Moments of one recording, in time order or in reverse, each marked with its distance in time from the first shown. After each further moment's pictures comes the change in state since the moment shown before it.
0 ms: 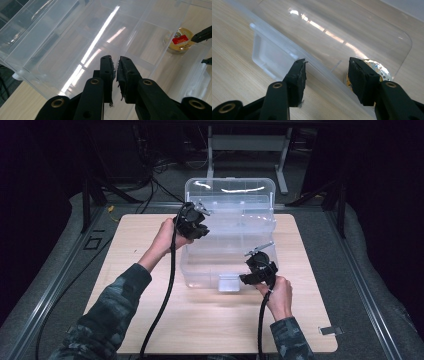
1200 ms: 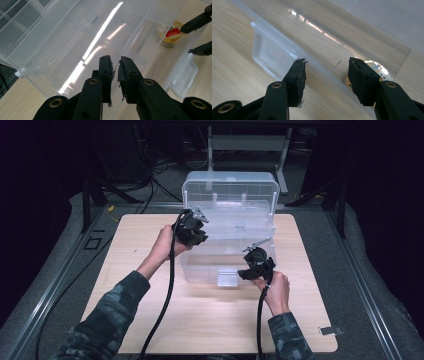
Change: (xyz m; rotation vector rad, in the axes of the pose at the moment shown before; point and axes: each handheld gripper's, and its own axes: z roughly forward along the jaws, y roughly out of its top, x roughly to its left) left arm -0.011 -0.014 0.002 0.005 0.018 0.001; right arm -0.005 0.012 0.009 -0.010 -0.015 -0.008
